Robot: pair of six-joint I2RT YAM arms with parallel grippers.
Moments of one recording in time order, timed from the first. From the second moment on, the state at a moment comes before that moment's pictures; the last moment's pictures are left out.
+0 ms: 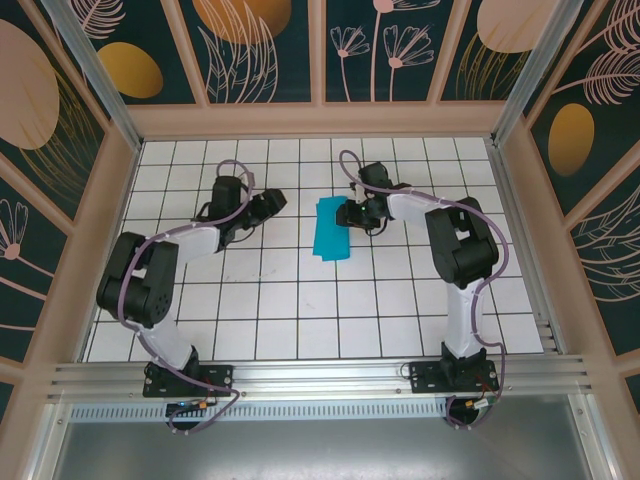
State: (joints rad) left arm -0.30 1.75 0.91 0.27 0.41 -0.82; right arm 0.42 2.05 1.35 -0.38 -0.34 0.39
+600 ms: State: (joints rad) left arm -0.44 1.95 1.07 0.28 0.44 -0.84; right arm 0.42 2.04 1.35 -0.41 -0.32 0.27
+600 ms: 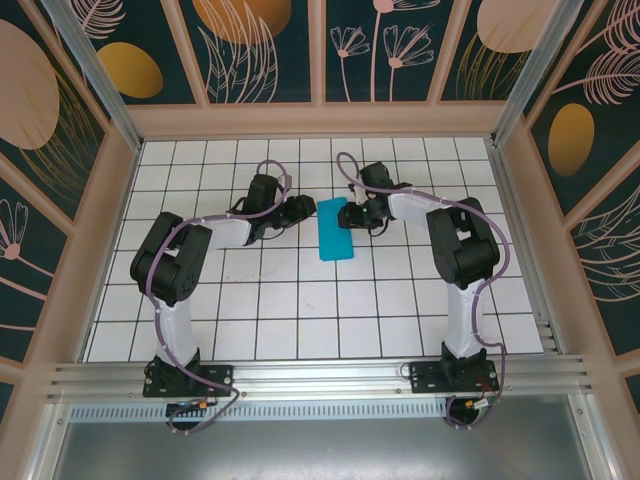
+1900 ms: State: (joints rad) left arm -0.44 1.99 1.08 0.25 0.26 -0.85; right arm 0.42 2.07 1.40 -0.47 -0.30 0.18
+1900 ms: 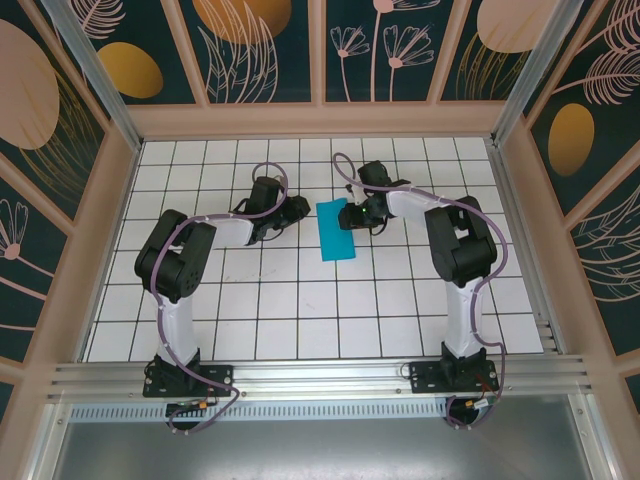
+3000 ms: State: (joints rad) left arm -0.47 2.08 1.17 0.26 0.44 -0.85; right arm 0.42 2.08 1.42 -0.50 -0.30 0.17
